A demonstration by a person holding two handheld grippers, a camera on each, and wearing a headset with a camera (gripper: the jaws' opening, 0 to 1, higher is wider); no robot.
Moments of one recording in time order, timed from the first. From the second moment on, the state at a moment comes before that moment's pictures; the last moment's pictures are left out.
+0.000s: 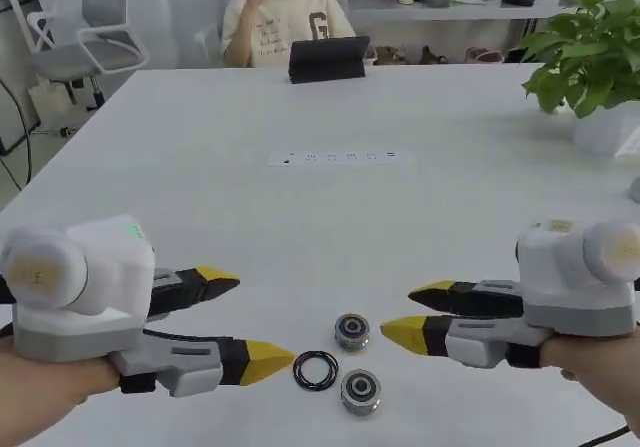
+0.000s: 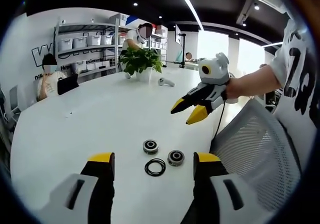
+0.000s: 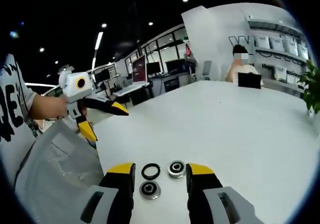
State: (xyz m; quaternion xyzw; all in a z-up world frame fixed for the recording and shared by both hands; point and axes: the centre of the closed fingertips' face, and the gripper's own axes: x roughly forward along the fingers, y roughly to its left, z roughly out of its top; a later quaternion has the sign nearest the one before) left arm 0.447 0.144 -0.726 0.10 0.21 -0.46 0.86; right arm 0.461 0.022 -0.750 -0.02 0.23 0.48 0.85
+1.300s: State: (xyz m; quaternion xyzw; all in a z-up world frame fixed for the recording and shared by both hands) left arm 0.416 0.165 -0.727 0.10 0.22 -0.43 0.87; right arm 0.413 -0.014 -0.742 -0.07 0.21 0.47 0.86
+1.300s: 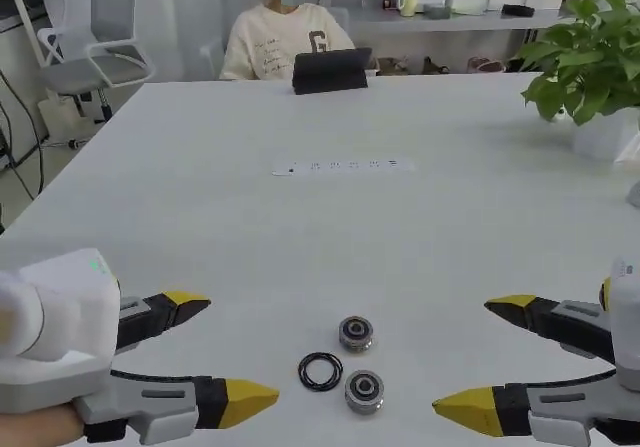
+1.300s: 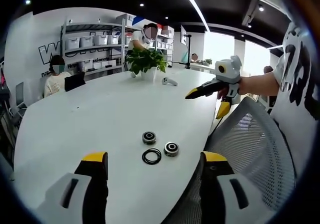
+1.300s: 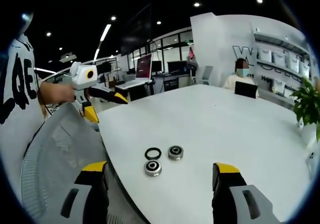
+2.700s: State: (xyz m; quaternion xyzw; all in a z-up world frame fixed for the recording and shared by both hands) left arm 0.420 0.170 -0.742 0.09 0.23 -0.43 0.87; right arm 0.416 -0.030 -0.757 -0.08 0.22 0.46 0.86
